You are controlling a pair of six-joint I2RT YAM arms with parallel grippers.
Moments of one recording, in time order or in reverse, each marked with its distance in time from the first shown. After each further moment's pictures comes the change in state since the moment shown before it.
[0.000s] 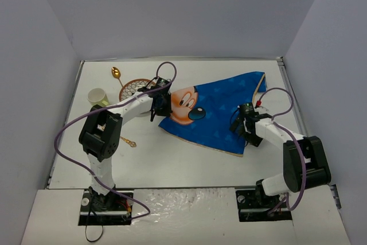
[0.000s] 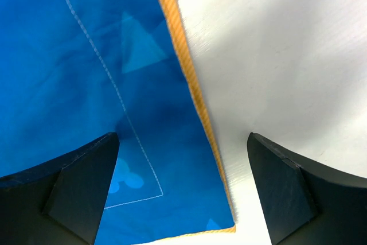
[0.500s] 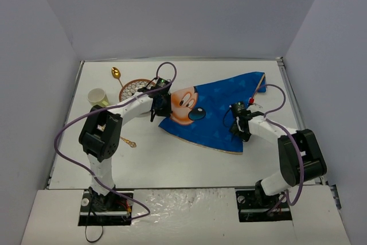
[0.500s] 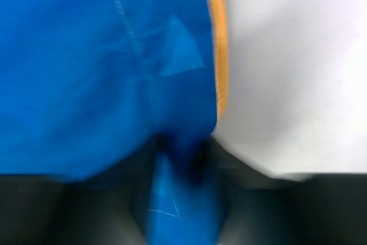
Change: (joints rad) left arm 0.000 0.000 0.000 0.001 0.000 -0.002; right arm 0.084 0.088 0.039 0.036 0.066 0.025
